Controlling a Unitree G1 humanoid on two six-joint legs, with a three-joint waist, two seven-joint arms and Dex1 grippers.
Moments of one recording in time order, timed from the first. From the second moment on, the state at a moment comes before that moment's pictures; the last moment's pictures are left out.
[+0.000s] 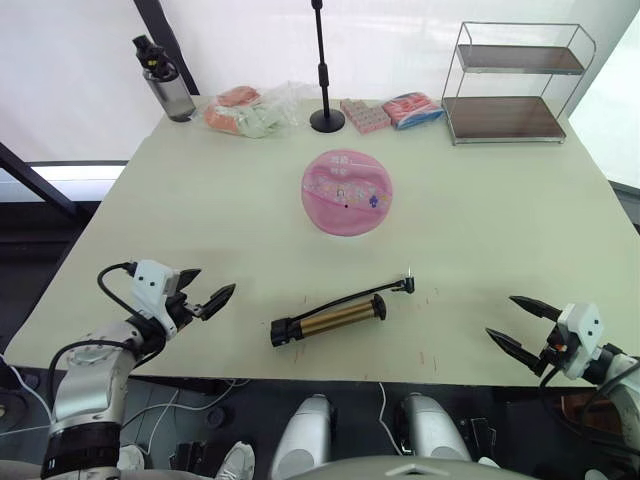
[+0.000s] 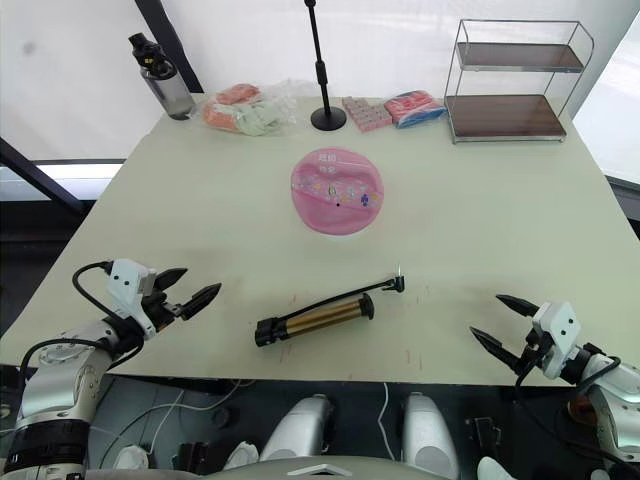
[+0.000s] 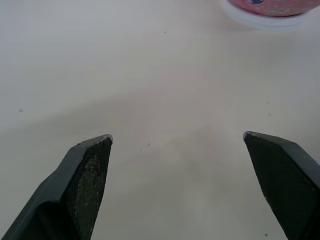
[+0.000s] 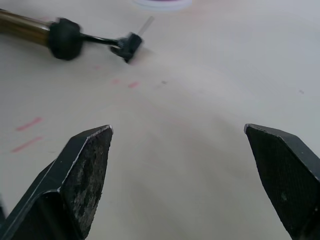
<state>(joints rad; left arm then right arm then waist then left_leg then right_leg) 0.00 0.66 0.30 0.16 -0.35 0.20 -0.83 0.19 -0.60 -0.21 0.15 0.44 -0.22 1.11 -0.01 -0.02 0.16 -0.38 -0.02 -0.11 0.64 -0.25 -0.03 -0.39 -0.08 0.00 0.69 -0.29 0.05</state>
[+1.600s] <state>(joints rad) -0.64 0.38 -0.43 0.36 0.04 0.33 -1.06 0.29 -0.65 -0.28 -0.20 0.56 -0.13 1.15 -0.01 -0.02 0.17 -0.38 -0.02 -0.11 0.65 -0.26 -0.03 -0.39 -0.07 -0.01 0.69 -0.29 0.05</state>
